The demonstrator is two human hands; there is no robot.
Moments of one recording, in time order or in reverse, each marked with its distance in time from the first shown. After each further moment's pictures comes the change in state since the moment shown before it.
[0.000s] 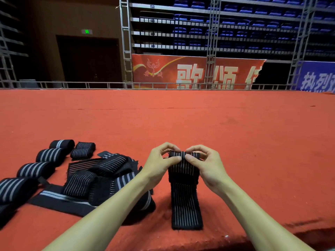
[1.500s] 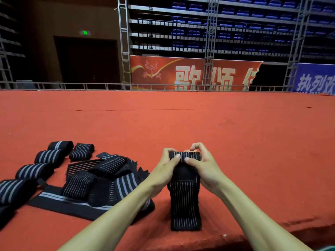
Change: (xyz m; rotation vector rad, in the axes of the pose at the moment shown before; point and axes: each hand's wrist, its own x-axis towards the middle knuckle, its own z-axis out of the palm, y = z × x) left_hand -0.008 -0.009 0.014 0.066 -0.079 -0.128; right_hand 0.000 -0.005 0.003 0.098 -0.139 0.102
